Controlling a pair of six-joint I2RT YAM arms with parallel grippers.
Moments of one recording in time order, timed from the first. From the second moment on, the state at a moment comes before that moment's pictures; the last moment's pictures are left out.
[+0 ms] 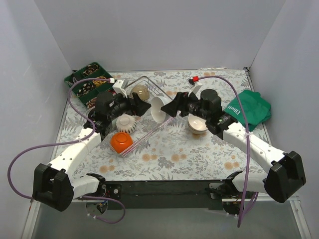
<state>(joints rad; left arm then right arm) -0.36 1.16 0.84 0.12 0.39 -0.40 0.63 1.24 0.95 0.09 -0.32 0.56</state>
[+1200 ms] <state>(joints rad) -0.41 1.29 0.85 0.11 0.54 -0.45 0.56 1.21 0.74 0.41 -0.52 0.79</state>
